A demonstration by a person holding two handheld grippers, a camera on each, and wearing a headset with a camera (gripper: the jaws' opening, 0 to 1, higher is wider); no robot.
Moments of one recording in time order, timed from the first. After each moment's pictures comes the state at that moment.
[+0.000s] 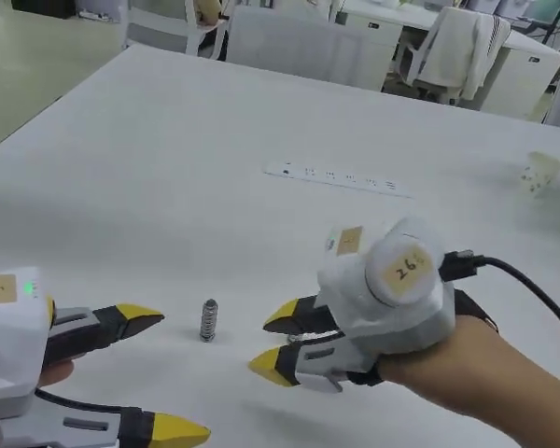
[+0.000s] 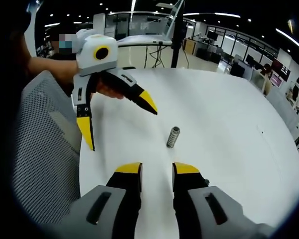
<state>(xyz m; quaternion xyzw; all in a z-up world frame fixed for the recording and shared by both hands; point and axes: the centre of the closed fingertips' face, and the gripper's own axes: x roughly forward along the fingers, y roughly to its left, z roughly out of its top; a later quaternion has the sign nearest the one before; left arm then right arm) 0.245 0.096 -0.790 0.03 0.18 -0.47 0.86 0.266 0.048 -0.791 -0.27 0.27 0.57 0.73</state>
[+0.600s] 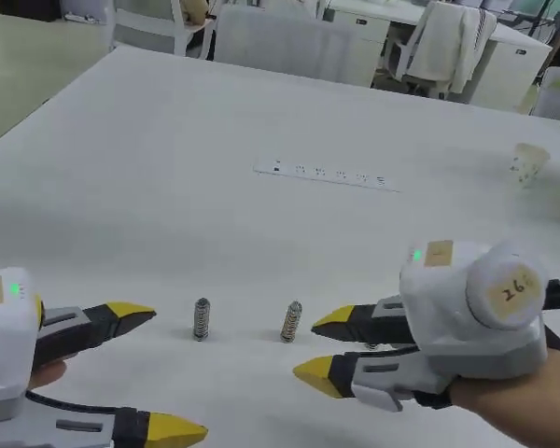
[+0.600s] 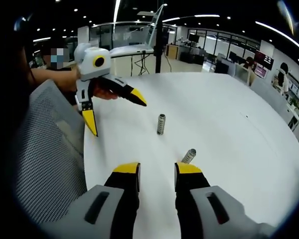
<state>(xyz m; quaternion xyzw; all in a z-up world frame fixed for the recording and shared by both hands) 0.245 0.094 -0.786 0.03 0.18 -0.47 0.87 0.262 -0.006 -0.778 -0.22 0.27 0.52 0.78</state>
